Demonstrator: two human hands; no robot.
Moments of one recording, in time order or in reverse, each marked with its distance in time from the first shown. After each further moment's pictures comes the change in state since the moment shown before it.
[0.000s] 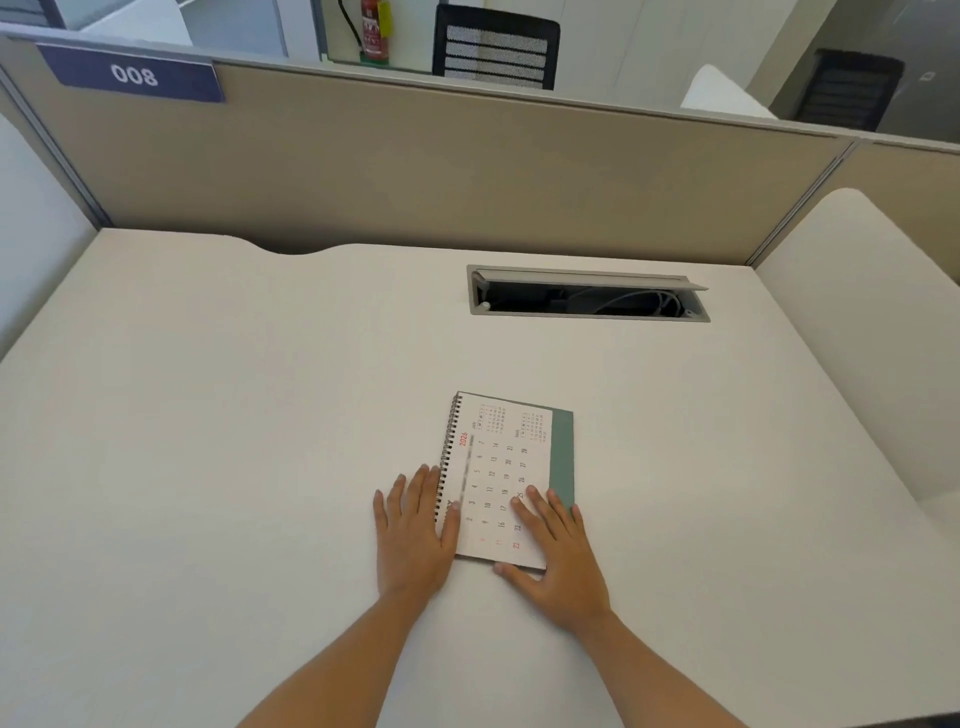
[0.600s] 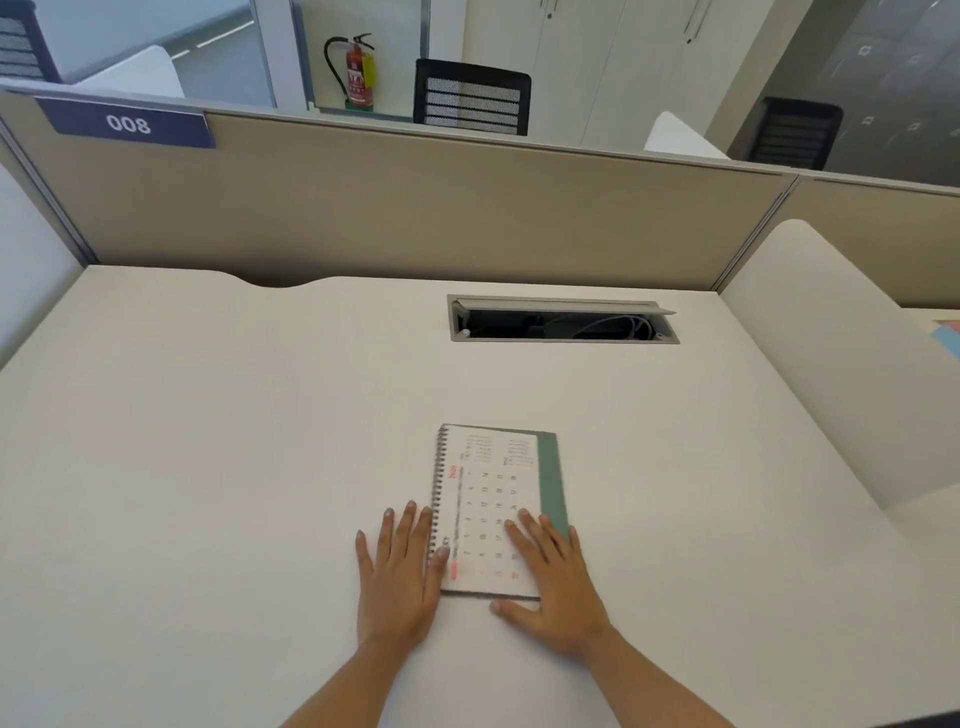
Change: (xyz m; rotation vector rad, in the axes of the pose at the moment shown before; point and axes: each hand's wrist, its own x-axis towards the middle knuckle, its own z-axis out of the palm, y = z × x) left_hand -0.025 -0.004 -0.002 0.024 -0.062 0.088; right_hand -0.010 0.018 -0.012 -0.126 -0.126 -0.024
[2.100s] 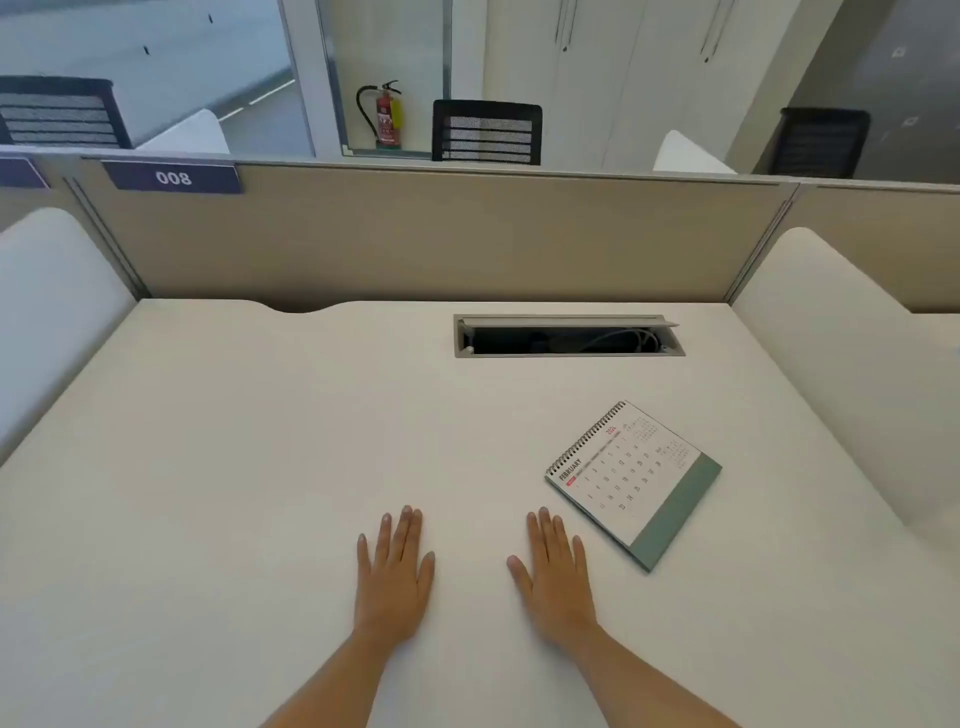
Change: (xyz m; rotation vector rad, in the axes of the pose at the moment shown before) left_hand -0.001 0.015 -0.008 0.201 -0.160 -0.061; right_hand 0.011 0.010 0.006 -0.075 -0.051 0.255
